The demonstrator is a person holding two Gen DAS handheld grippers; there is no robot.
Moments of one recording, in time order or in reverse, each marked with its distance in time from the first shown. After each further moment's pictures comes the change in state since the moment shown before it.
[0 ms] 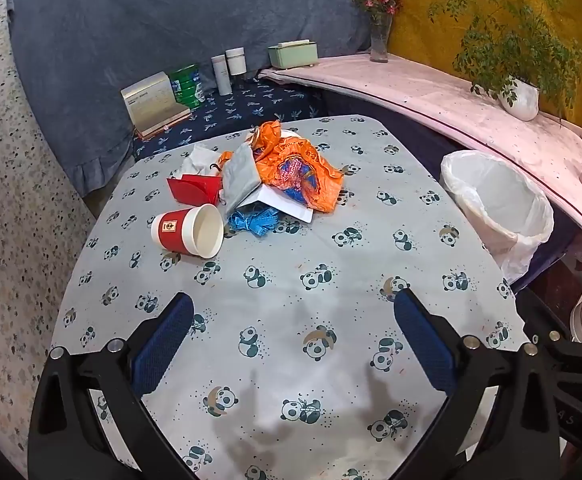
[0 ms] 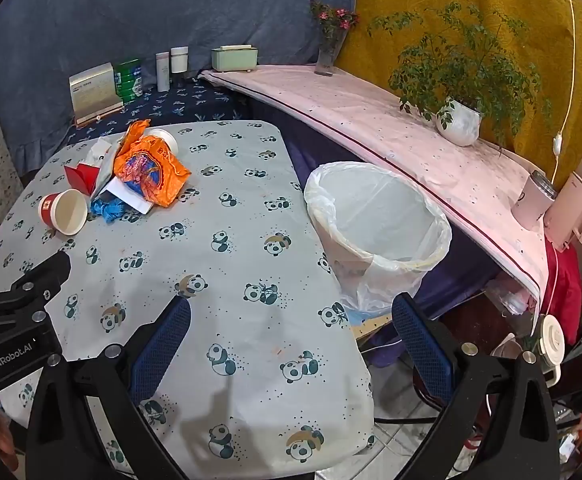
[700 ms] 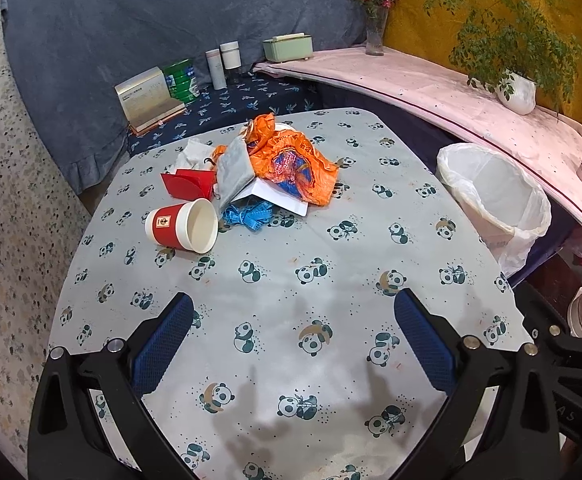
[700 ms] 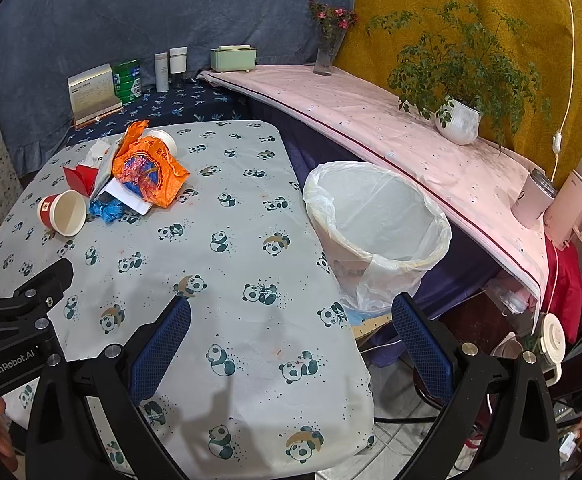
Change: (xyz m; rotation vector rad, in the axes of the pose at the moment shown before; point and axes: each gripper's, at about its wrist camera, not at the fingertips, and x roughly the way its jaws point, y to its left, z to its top) left arm 0.004 -0.001 -0.002 0.009 0.027 -0.021; right arm 0.001 -0.003 0.000 0.004 0.001 0.001
